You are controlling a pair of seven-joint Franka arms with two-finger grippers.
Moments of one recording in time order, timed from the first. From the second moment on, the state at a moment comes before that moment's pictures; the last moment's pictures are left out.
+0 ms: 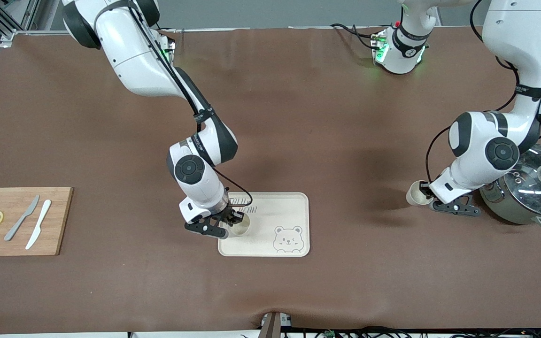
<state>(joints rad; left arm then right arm) 0.00 0.41 -0.05 -1.98 0.07 2.41 0.10 0.54 0.84 -0.04 -1.37 0.07 2.43 0.71</state>
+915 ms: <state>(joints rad) -0.01 0.53 -0.09 -1.84 -0.07 2.42 0.10 0.42 0.67 -0.07 -1.29 0.07 2.07 0.57</state>
